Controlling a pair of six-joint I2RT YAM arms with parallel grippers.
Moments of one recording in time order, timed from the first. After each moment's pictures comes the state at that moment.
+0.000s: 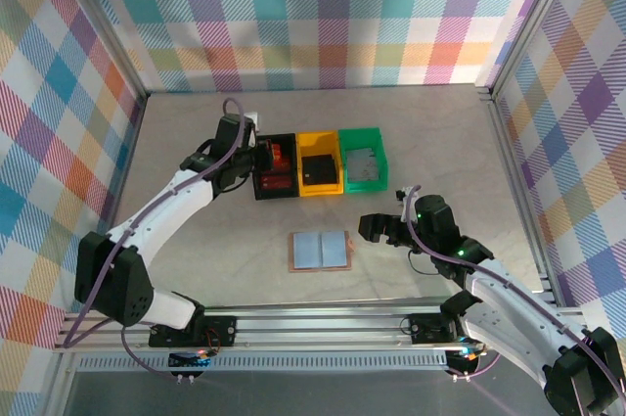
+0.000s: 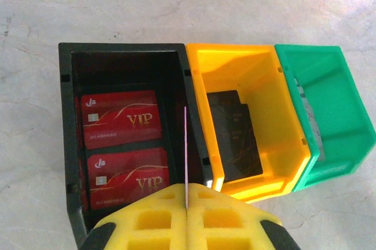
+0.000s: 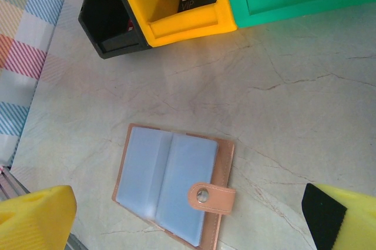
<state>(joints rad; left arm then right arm) -0.41 1.43 1.15 -0.42 0.01 -0.44 0.54 0.78 0.42 -0.23 -0.28 0.63</state>
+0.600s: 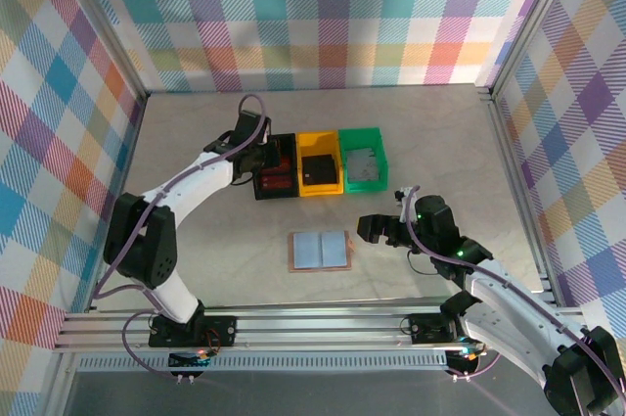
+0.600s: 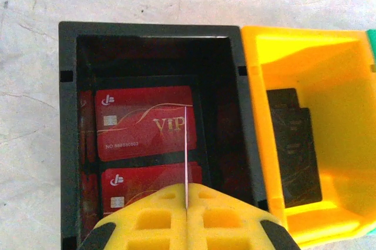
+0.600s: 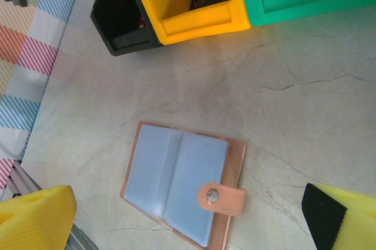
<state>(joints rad) -0.40 1.68 1.24 -0.42 -0.05 -0.45 0.54 0.79 0.40 -0.19 -0.31 0.63</state>
